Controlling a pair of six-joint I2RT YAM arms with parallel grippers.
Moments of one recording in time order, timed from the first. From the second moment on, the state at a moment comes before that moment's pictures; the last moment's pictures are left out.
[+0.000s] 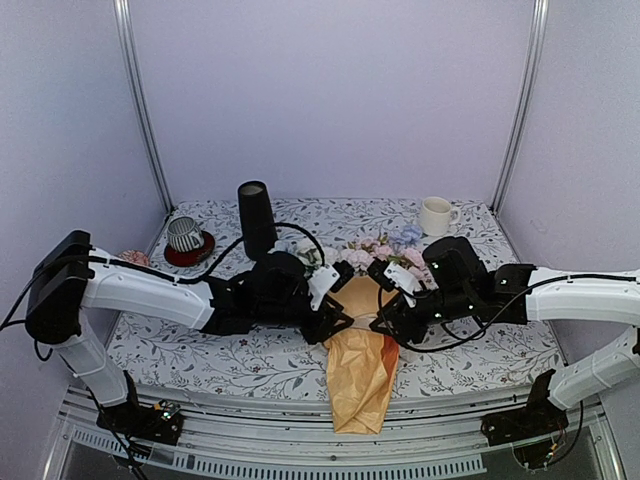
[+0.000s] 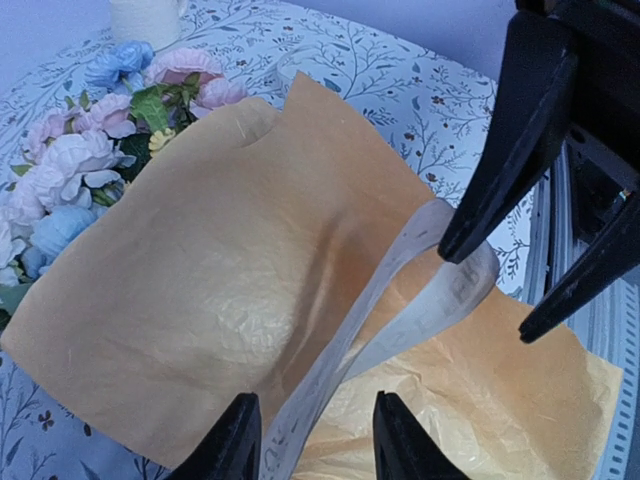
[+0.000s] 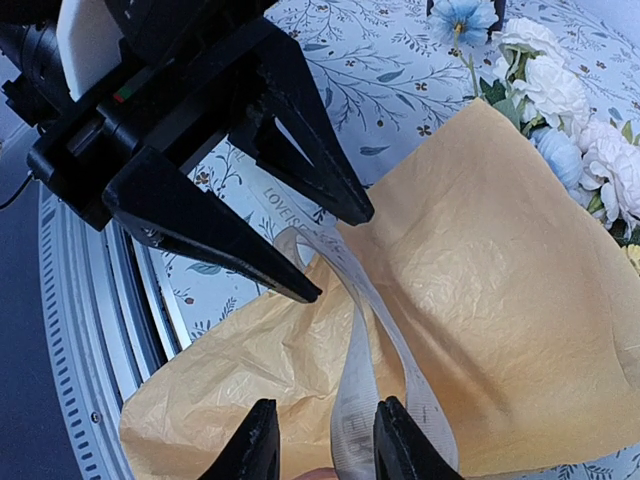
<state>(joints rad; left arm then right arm) -1.06 1.67 0.92 0.20 0.07 -0.10 0.94 1.27 0.80 -0.23 -0.22 0.03</state>
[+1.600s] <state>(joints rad) -1.09 1.68 0.93 0.14 0.01 -0.05 0.93 1.16 0.80 -0.24 0.16 0.14</state>
